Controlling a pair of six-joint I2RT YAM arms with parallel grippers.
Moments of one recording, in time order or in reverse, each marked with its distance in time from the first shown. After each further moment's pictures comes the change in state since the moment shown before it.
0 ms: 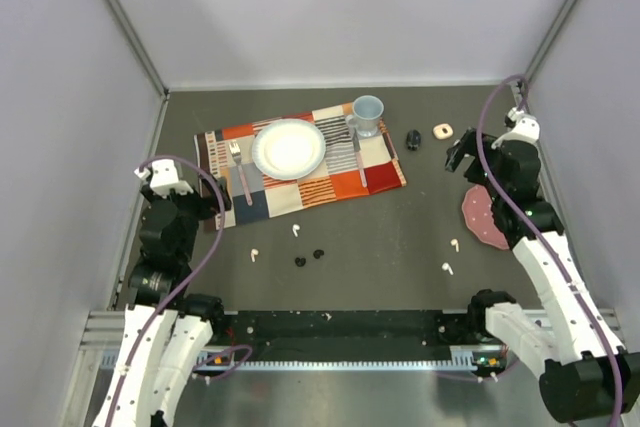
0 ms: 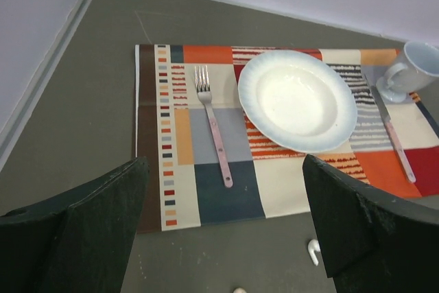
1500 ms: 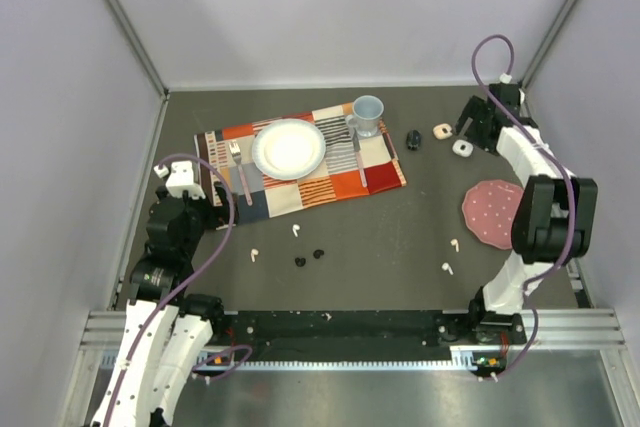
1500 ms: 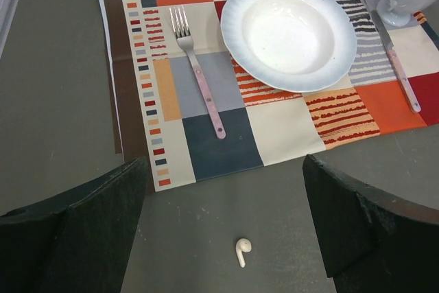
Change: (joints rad) left arm 0.000 0.010 -0.006 -0.149 0.131 0.052; right arm -0.196 0.828 0.467 -0.100 -0.064 0.069
